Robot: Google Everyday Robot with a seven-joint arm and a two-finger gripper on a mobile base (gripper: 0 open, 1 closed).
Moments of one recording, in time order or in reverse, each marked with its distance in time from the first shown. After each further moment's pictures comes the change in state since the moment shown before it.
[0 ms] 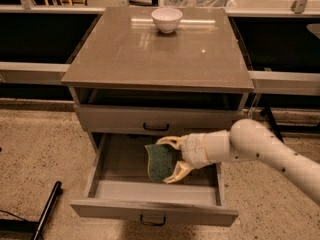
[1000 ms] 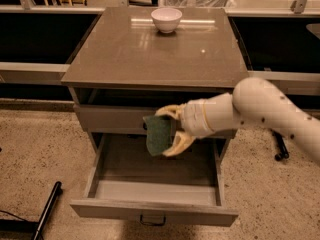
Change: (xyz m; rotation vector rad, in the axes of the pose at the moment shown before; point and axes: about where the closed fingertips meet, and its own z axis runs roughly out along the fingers) arm -0.057 -0.071 -0.043 0.002 0.099 -0.026
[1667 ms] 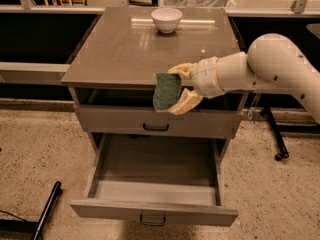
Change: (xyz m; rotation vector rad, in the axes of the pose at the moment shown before) arm 0.000 -0.106 -0.052 0.139 0.019 0.136
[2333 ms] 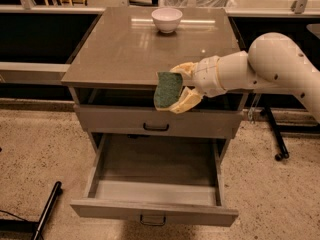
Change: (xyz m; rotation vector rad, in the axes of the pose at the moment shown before) arm 0.003 -0.005 0.000 0.005 0.005 0.071
